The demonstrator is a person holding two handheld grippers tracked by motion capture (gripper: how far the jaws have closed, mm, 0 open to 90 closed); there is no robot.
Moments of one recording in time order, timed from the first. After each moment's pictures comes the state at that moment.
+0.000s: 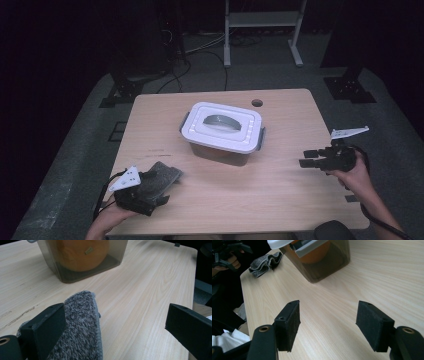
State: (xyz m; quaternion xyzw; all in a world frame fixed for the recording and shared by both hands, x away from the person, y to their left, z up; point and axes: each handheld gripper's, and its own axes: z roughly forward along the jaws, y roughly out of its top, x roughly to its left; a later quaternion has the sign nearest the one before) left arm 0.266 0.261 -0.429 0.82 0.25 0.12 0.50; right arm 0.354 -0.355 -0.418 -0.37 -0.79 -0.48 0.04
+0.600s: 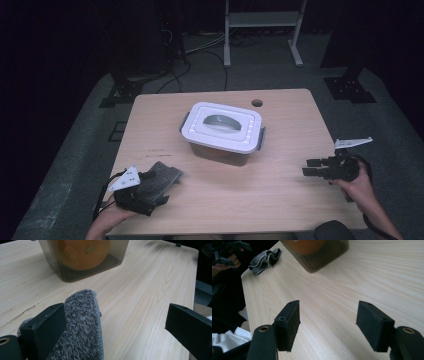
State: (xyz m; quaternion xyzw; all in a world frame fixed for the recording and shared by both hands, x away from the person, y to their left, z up) left arm 0.266 0.262 -0.430 0.82 0.26 0.12 0.50; right arm 0.339 -0.366 -0.440 -0.39 -0.78 -0.49 0.05
